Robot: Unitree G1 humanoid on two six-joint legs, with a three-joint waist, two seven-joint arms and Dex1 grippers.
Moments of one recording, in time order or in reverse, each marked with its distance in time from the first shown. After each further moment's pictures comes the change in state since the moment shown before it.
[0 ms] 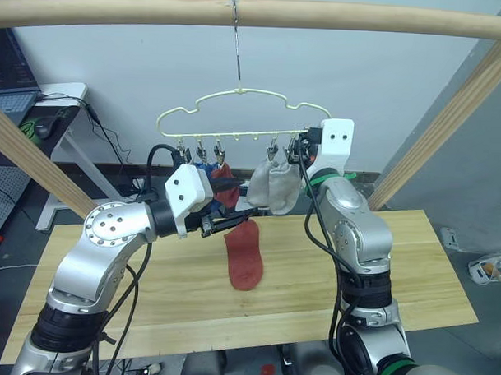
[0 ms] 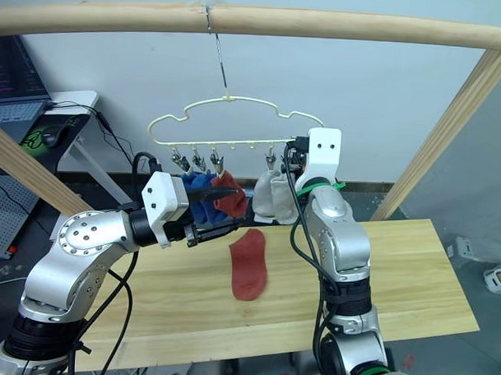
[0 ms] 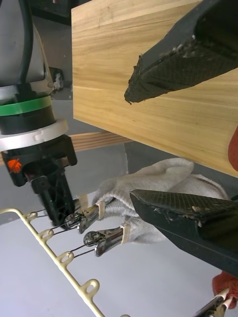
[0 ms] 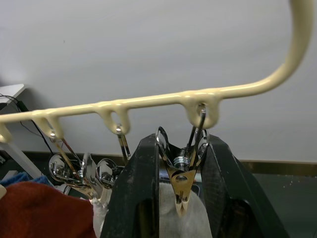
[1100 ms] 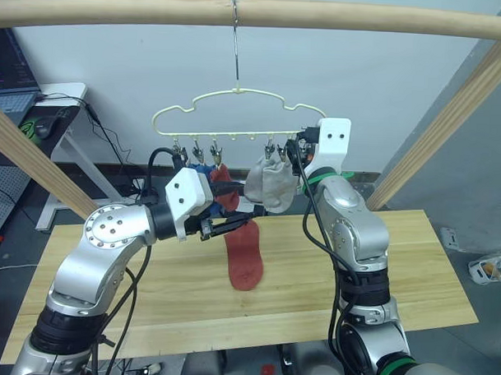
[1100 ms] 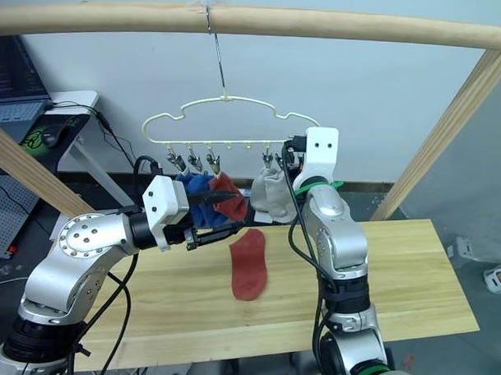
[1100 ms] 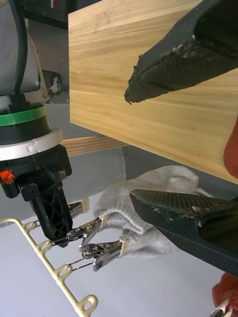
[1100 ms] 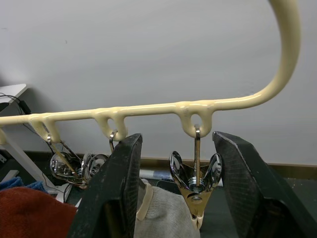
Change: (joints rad) left arm 0.016 0.001 0.000 0.000 0.006 -0.003 -0.016; right arm -0.007 -0.001 0.006 0.036 -0.001 -0.034 0.005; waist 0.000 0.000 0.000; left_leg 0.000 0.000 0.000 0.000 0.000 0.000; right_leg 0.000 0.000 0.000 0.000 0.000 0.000
